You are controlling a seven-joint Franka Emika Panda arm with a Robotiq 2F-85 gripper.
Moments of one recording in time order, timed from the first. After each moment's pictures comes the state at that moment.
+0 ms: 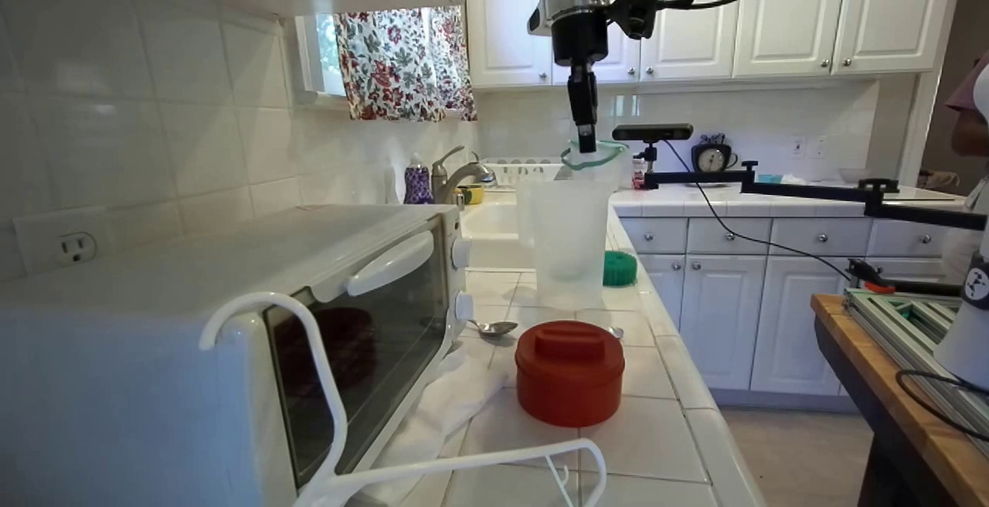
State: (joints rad) arm -0.03 -0.04 -0.02 -2.08 0.05 1.94 -0.12
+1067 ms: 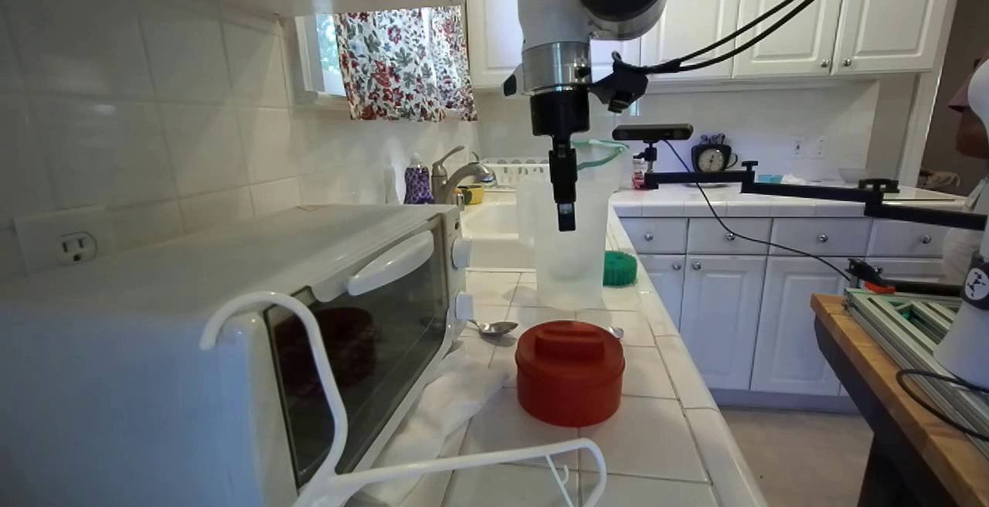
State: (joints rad) arm 0.04 0.10 0.04 -2.17 0.05 2.21 -0.16
